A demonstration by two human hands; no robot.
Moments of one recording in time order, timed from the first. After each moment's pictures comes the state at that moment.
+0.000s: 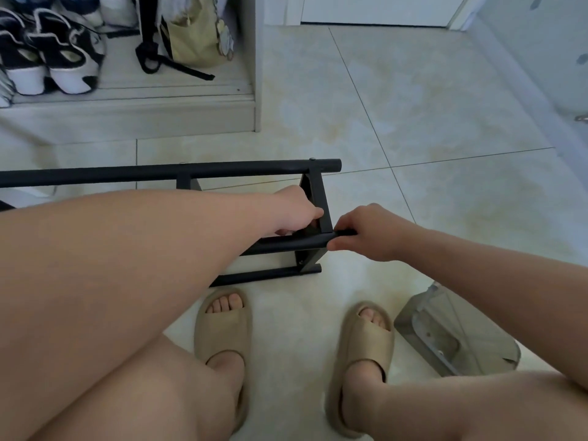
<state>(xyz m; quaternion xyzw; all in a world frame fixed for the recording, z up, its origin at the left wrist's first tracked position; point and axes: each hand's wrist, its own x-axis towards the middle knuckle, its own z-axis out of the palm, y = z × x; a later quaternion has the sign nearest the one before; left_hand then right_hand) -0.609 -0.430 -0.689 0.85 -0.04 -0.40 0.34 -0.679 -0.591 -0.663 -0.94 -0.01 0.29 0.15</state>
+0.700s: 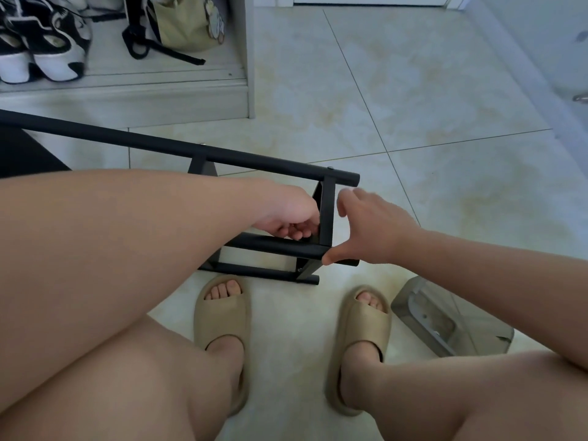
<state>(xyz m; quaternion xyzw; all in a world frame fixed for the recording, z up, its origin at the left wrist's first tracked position) -0.622 -0.431 -0.693 0.77 -0.05 -0.54 0.33 -0.709 -0.581 -0.663 -0.97 -0.01 0.22 0.05</state>
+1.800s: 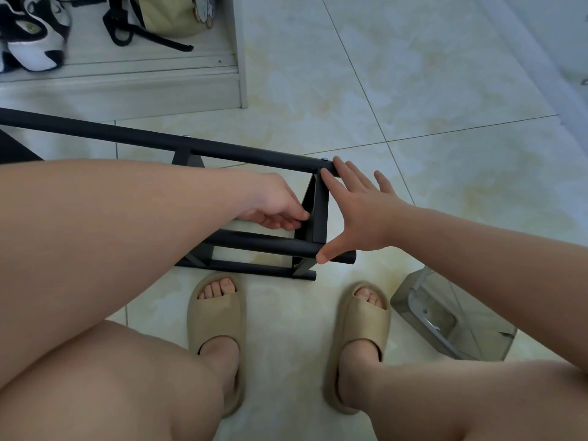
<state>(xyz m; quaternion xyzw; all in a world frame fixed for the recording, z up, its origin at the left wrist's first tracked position) -0.602 -0.421 -0.716 0.76 -0.03 -0.52 0.39 -0.687 -0.592 -0.675 -0.95 -0.05 0.29 0.02</state>
